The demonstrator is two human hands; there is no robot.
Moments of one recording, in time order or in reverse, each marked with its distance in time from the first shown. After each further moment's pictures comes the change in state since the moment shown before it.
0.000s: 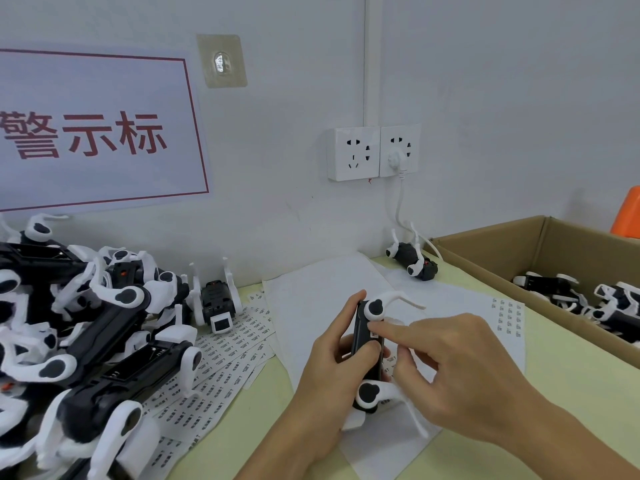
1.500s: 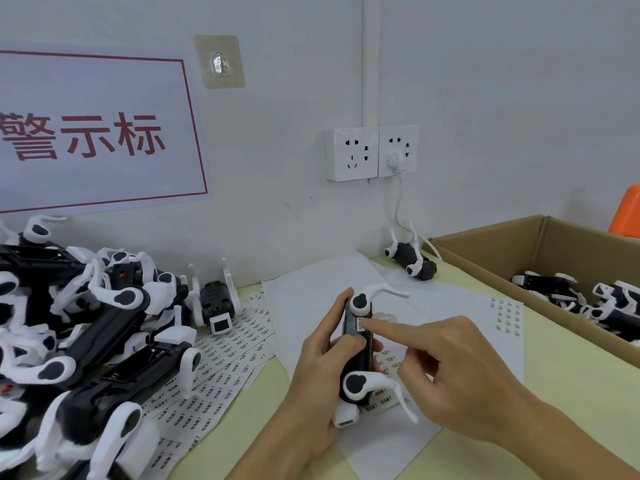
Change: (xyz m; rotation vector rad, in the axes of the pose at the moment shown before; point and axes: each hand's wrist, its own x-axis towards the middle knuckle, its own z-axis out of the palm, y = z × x) left_hand 0.006 -0.007 -0.010 -0.269 -0.007 -0.103; right_hand -0.002 0.006 0.004 0.032 -0.062 0.055
